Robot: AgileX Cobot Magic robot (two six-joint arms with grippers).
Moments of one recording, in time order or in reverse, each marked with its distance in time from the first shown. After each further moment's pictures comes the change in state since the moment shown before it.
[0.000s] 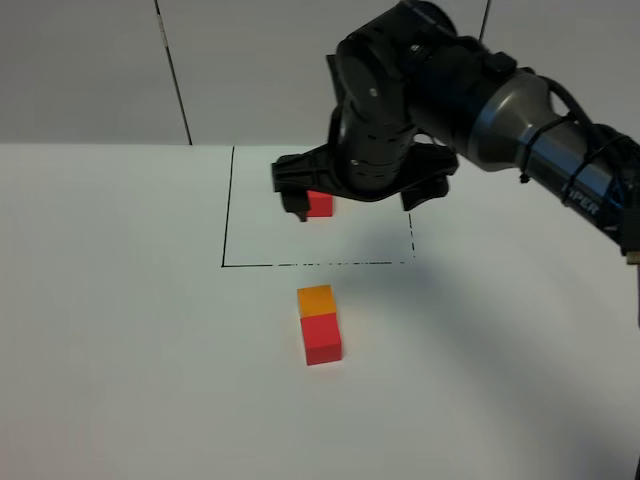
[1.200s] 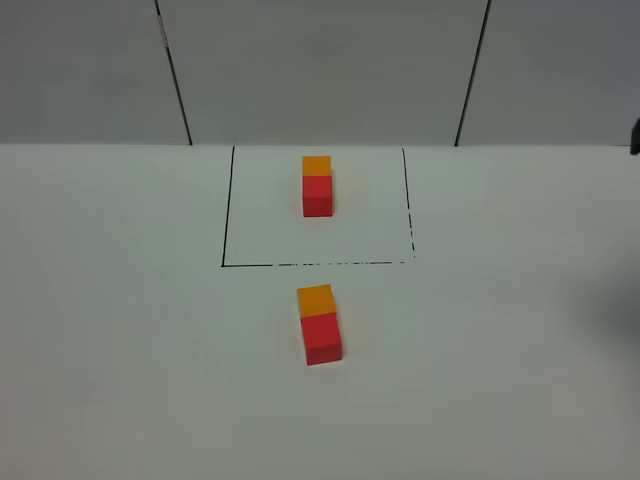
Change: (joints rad) left arm 0.000 0.000 0.000 0.000 0.000 -0.001; right arm -0.493 -0.659 0.587 -0.097 0.031 -0.082
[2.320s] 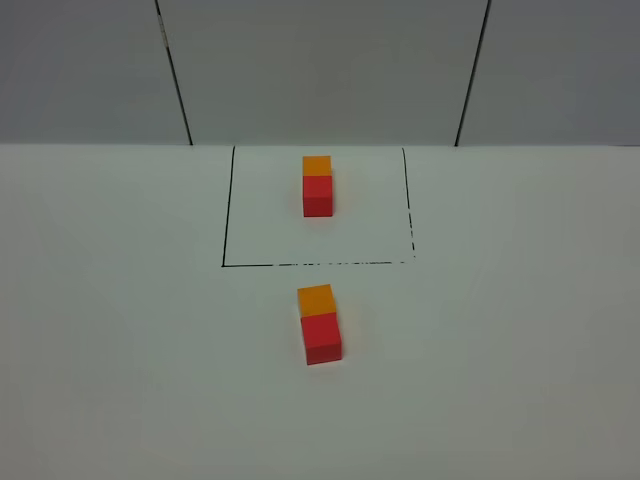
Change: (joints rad) left arm 0.000 0.000 0.000 0.000 0.000 0.001; right arm 0.108 -1.381 0.896 0.216 -0.155 -0.428
